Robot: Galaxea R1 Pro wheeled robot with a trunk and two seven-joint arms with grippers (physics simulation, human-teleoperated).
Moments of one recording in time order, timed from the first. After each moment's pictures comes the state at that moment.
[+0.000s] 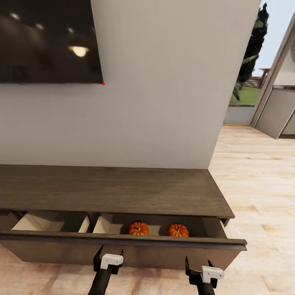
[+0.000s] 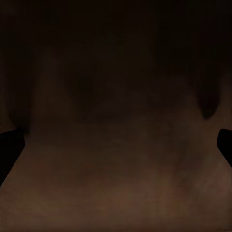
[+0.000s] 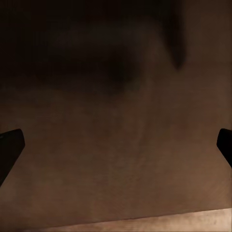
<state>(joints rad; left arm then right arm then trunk) -0.42 -0.05 -0.62 -0.23 0.28 -0.74 0.29 -0.31 0.00 0.46 -0.30 -0.37 -0.80 -0.26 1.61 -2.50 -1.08</state>
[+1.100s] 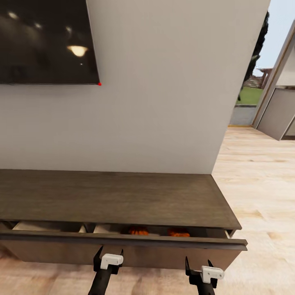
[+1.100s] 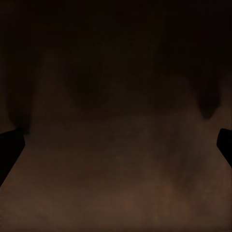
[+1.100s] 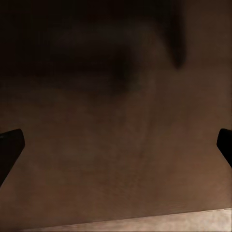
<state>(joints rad) -0.42 -0.05 -0.62 -0.23 0.28 -0.74 0.29 -0.31 0.00 0.46 -0.30 -0.37 -0.80 -0.26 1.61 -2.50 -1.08</state>
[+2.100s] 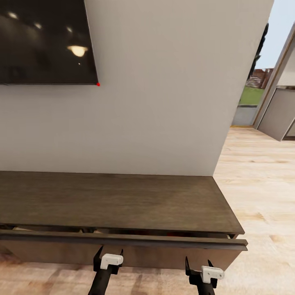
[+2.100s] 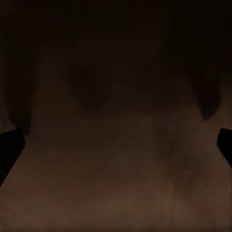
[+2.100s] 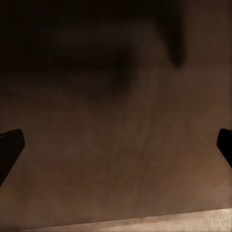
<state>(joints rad) -0.42 -0.05 -0.62 -0.23 0.28 -0.74 0.29 -0.31 0.00 0.46 -0.30 -0.37 -0.80 -0.26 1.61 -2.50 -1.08</state>
